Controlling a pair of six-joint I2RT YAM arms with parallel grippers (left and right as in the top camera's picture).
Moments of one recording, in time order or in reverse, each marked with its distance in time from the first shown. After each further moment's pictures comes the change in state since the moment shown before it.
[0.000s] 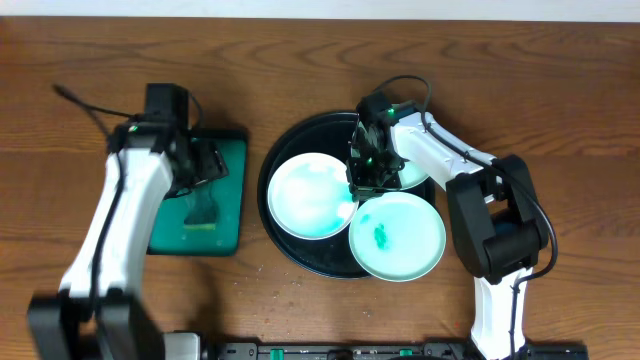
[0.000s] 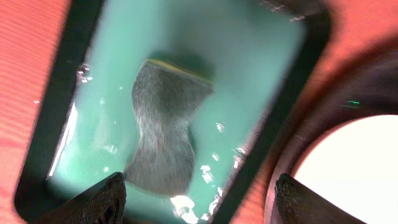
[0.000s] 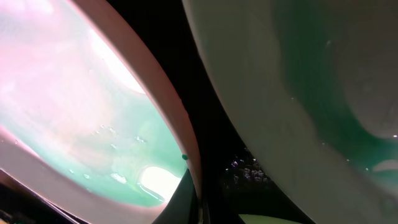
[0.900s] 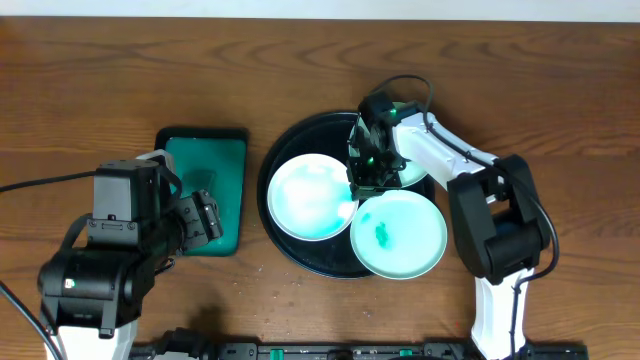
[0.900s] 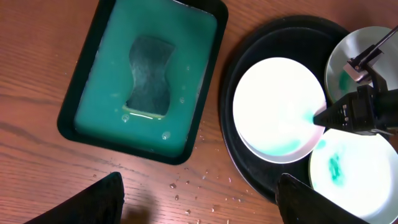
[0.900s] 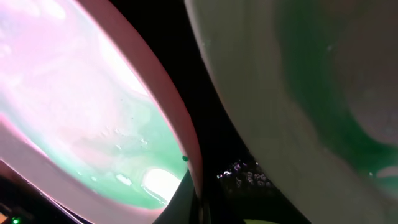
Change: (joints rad) left arm -0.101 -0.585 0.000 -0.289 0.033 -0.001; right arm -0.005 -0.013 -0.013 0.034 -0.032 -0.036
